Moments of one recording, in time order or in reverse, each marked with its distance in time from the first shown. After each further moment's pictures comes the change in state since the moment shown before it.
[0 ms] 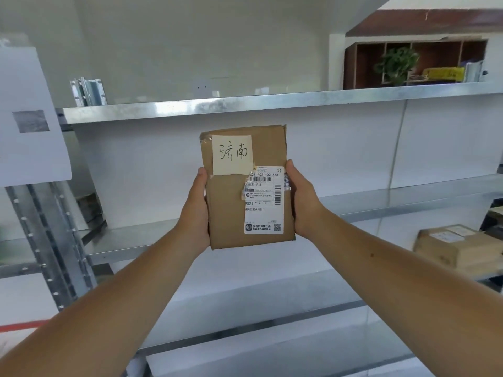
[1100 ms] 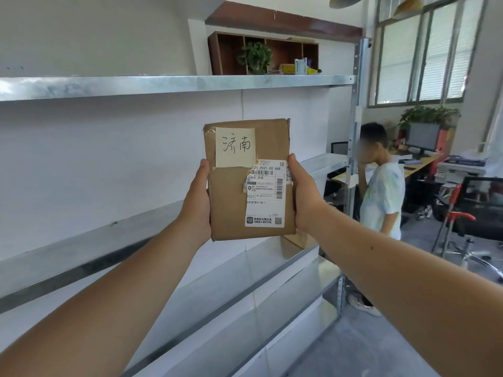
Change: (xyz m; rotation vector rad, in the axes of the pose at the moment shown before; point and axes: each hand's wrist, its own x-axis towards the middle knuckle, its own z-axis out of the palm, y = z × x) left_hand 0.087 -0.153 0.351 0.021 -0.368 -0.189; right_hand -0.072 -0.129 -0.342 -0.003 0.540 -0.084
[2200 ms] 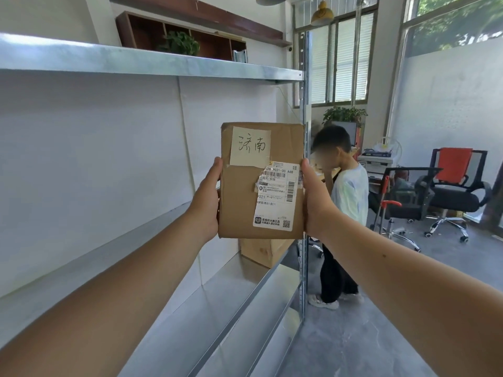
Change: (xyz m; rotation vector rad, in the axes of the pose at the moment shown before) left_hand 0.238 -0.038 0.054 0.021 -0.304 -0.140; right_hand 0.140 -0.021 -0.074 -0.014 0.348 -0.134
